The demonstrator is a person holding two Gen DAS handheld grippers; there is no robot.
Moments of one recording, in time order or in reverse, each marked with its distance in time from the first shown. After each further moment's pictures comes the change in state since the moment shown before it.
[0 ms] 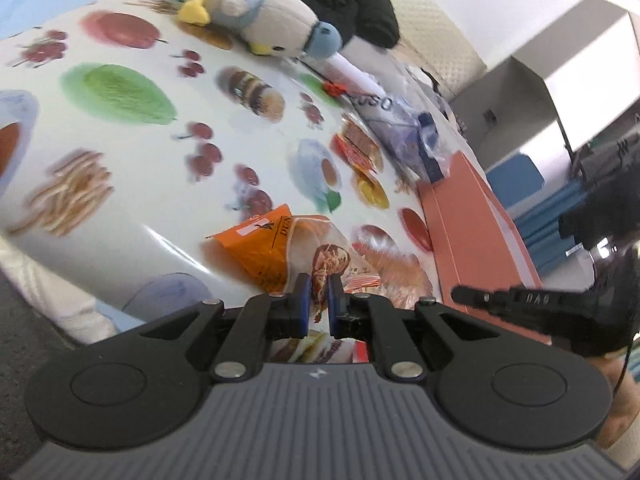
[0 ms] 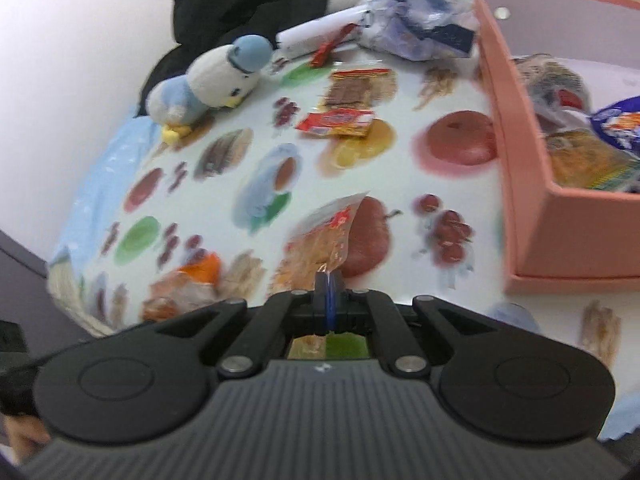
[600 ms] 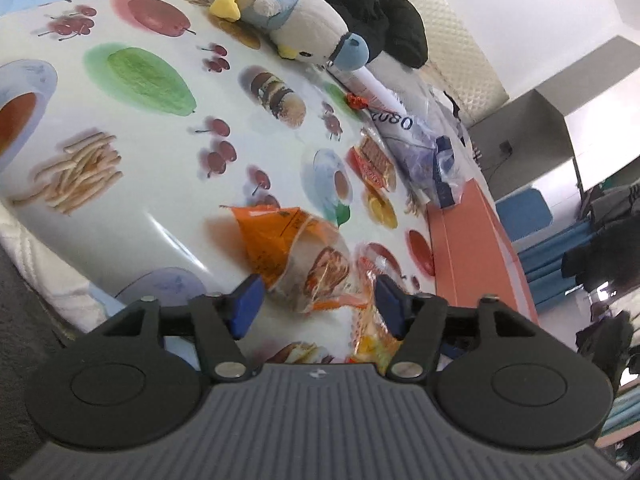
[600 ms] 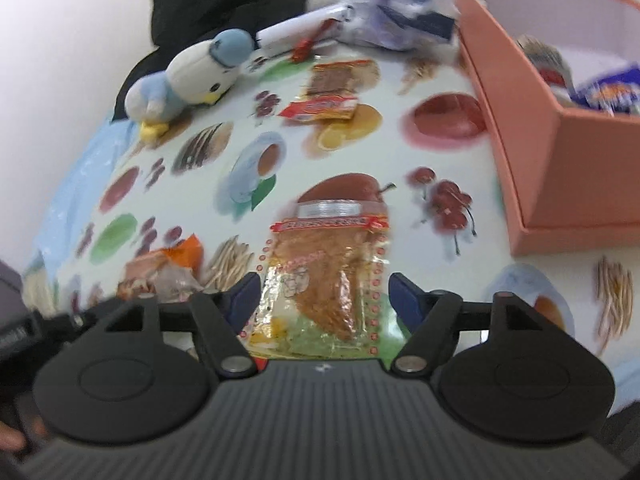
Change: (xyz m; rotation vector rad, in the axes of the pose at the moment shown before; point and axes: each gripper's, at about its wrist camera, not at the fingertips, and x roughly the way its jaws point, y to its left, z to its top) left arm 0.005 -0.001 0.004 -0.122 -0.030 0.016; right arm 0.018 0.022 -0.033 0.009 -0.055 -0.077
